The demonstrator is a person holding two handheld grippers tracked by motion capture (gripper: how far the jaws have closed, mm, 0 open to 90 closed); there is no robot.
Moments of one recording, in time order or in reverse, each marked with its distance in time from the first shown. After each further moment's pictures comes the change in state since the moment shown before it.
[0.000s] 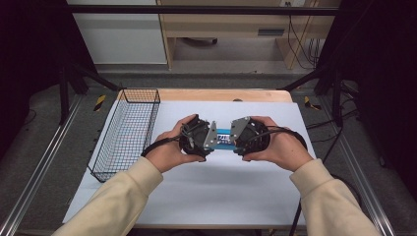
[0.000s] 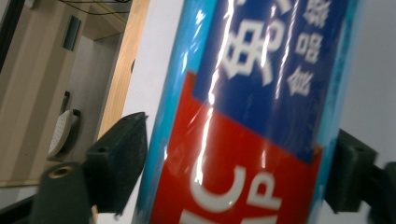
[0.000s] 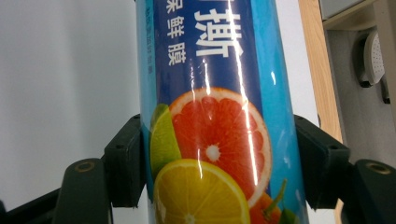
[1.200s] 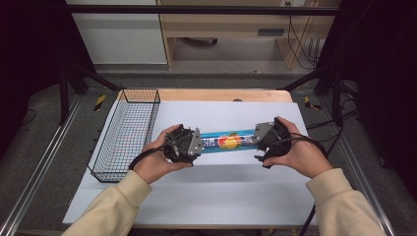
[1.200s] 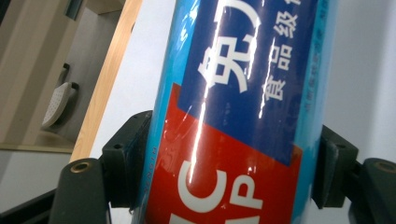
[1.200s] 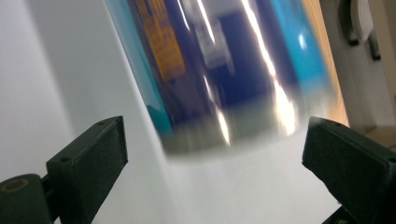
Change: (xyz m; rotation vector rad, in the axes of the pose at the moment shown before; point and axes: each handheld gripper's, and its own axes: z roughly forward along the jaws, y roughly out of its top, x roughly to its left) left arm -0.017 -0.042 -0.013 0.040 0.027 -0.109; right arm -0.001 -0.068 0.005 0.069 -0.076 0.133
